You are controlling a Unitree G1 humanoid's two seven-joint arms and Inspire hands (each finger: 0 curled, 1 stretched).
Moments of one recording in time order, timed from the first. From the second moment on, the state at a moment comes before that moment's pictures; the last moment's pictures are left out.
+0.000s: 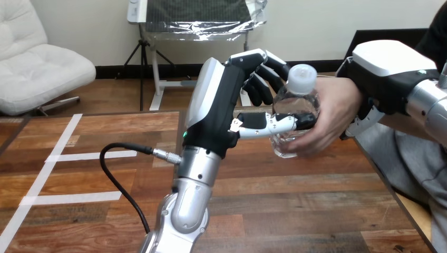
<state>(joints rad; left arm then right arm) -0.27 -0.05 -0.26 0.08 0.48 -0.28 0.16 -0.53 -0.83 0.23 0.01 -0.69 0.10 0.51</state>
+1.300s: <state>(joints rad) -0.30 -0.06 -0.30 0.11 0.47 -0.28 0.20 -0.52 -0.83 0.22 0.01 -0.68 0.05 0.49</state>
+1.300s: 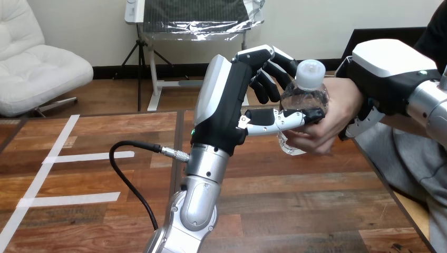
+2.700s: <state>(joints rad) -0.30 -0.02 -0.33 0.10 0.67 -0.16 0.18 -0.51 -0.86 0.22 0.05 -0.70 -0.08 0.49</state>
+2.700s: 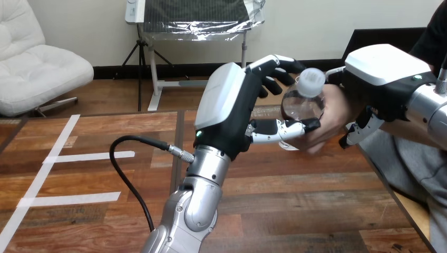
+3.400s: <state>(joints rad) -0.30 -0.02 -0.34 0.09 0.68 -0.14 0.19 -0.49 -0.86 0.22 0.05 -0.70 -0.09 0.49</state>
